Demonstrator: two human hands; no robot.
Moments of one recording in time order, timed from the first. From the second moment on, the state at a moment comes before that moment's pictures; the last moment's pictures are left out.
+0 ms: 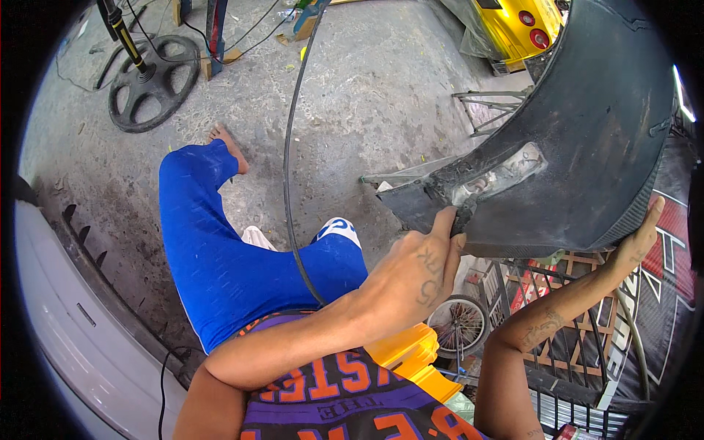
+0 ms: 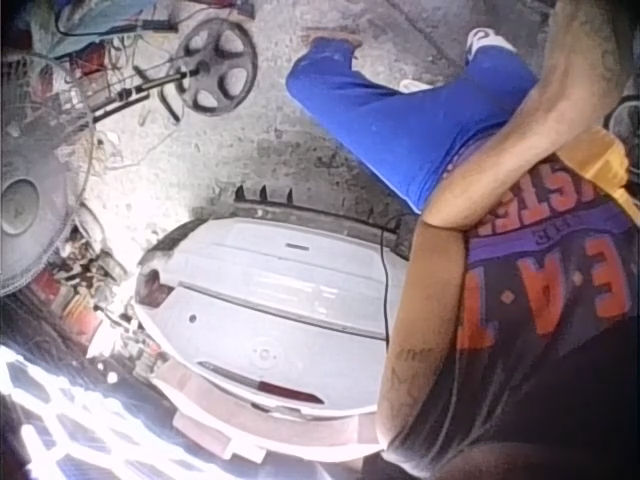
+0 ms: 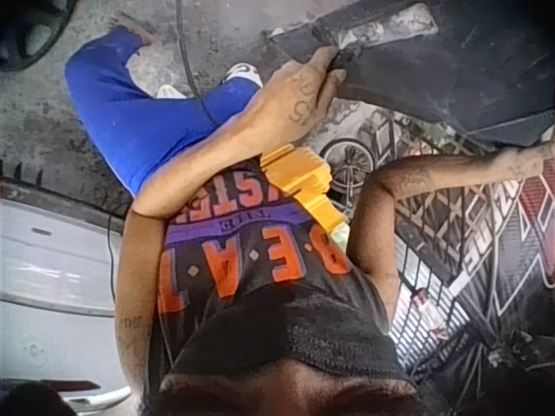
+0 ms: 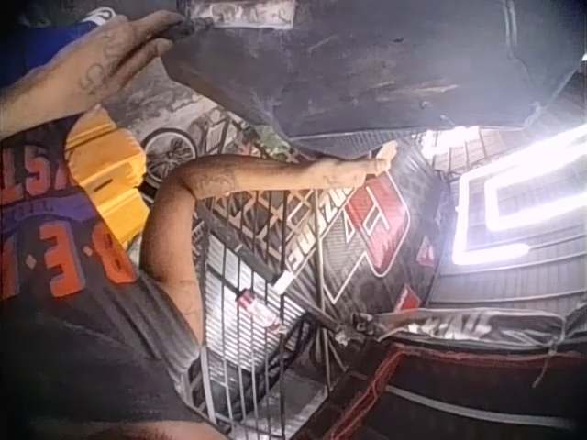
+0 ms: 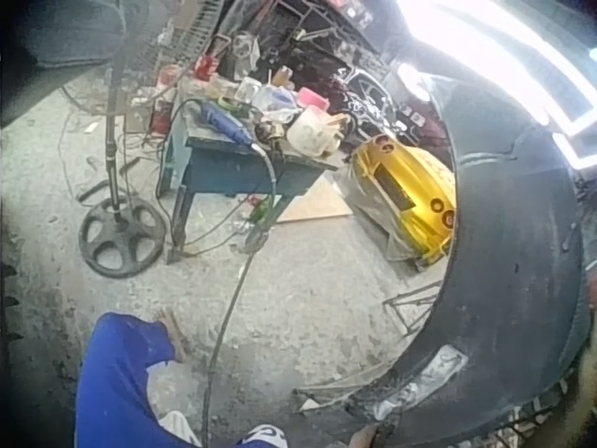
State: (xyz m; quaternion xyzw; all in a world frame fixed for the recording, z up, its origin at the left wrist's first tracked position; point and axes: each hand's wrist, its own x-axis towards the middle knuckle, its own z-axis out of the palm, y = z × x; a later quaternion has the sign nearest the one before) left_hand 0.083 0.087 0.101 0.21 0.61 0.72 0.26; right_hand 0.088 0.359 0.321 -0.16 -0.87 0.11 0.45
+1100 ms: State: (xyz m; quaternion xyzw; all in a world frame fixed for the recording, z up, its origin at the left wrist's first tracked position) left_hand 0.082 0.085 0.092 0.23 0.62 0.72 0.23; right_hand 0.090 0.369 0.325 -0.18 -0.86 0.19 0.44
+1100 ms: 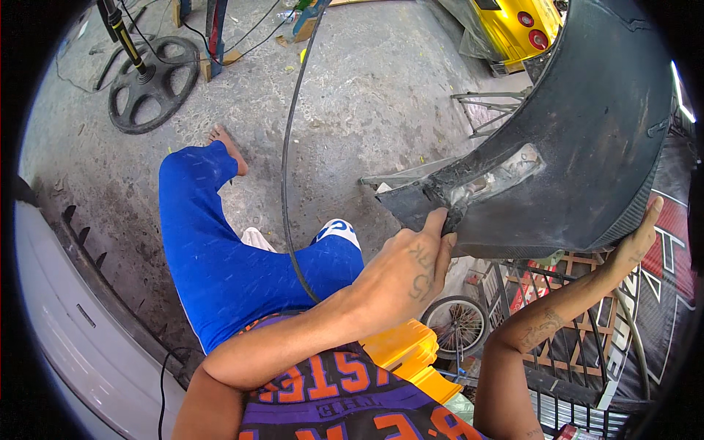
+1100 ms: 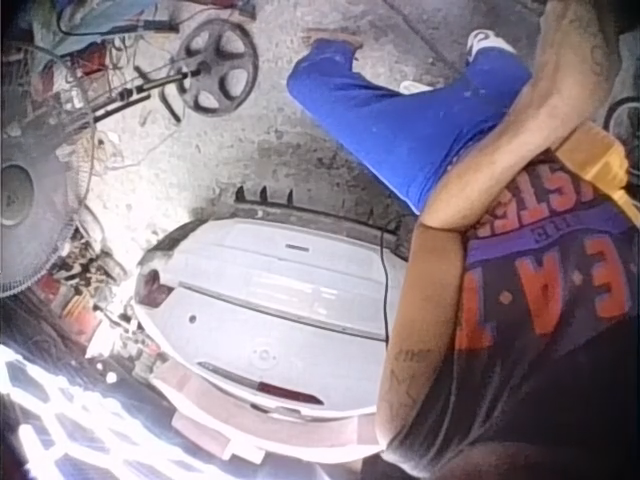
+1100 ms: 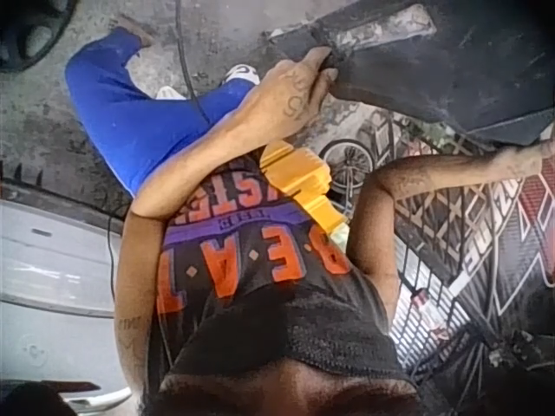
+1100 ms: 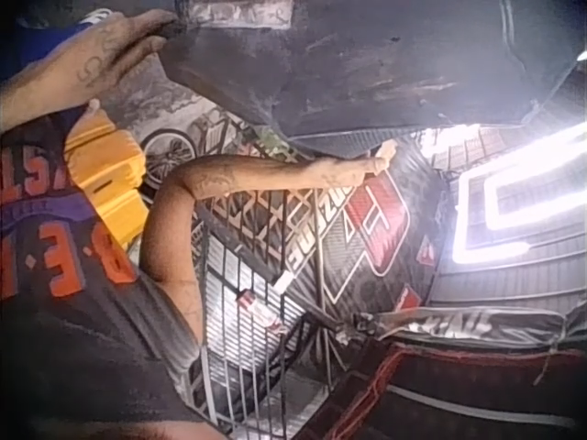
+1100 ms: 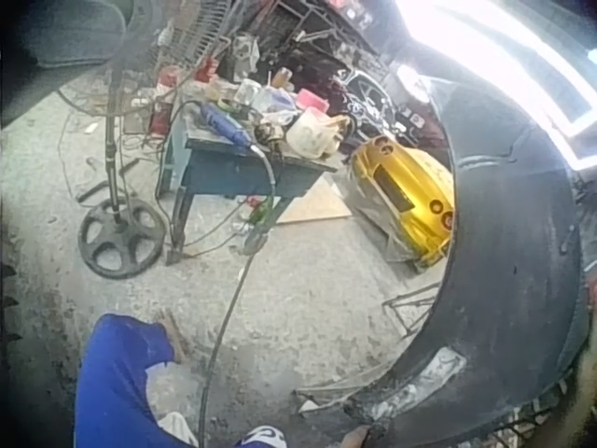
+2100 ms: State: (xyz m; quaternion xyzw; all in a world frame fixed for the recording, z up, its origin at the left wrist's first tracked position) left_hand 0.076 0.084 0.111 0.22 0.60 0.73 0.23; right_hand 0.093 0.372 0.327 -0.19 -0.86 0.21 0.43
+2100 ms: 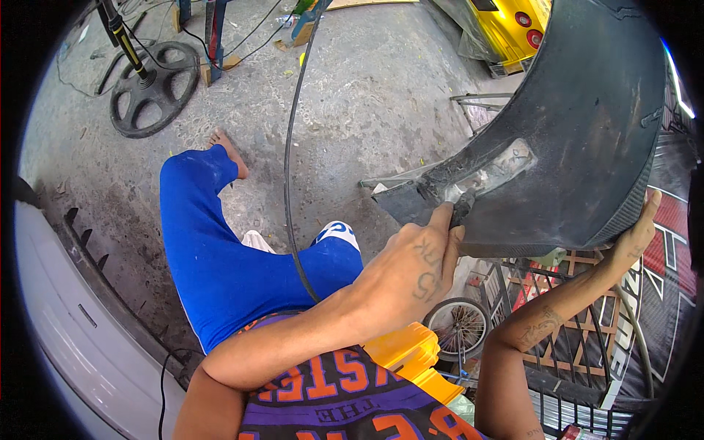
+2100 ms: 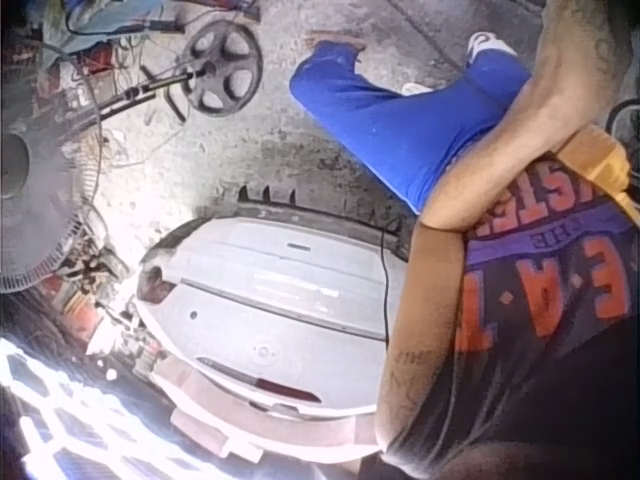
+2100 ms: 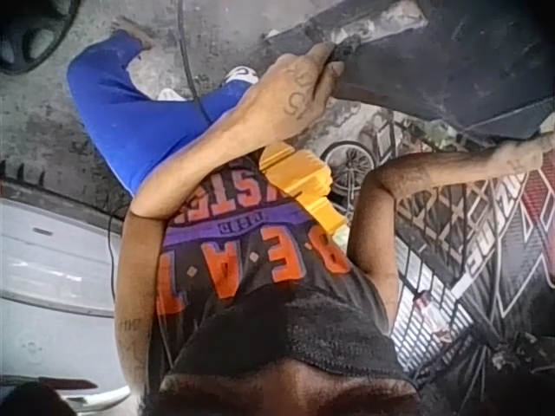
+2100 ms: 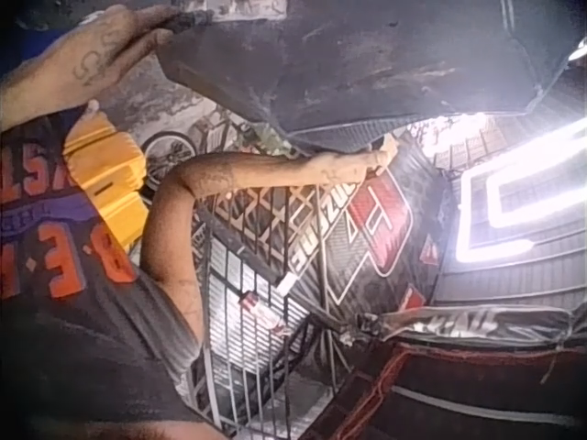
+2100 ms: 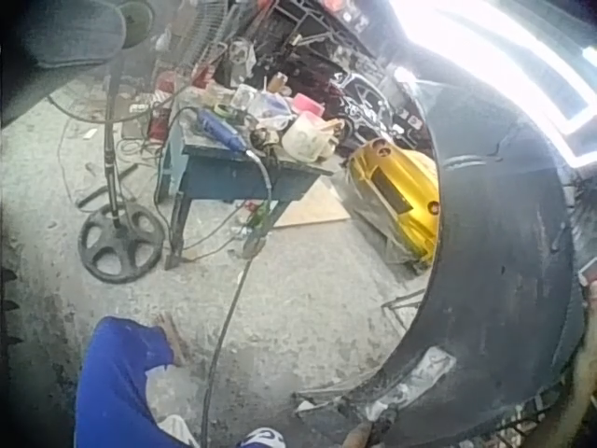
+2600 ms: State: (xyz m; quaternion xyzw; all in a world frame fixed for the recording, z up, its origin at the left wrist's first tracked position) left_hand 0.070 0.081 0.115 0.23 0.59 0.73 0.24; right_hand 0.098 0.390 0.338 -0.24 -0.86 0.17 0.41
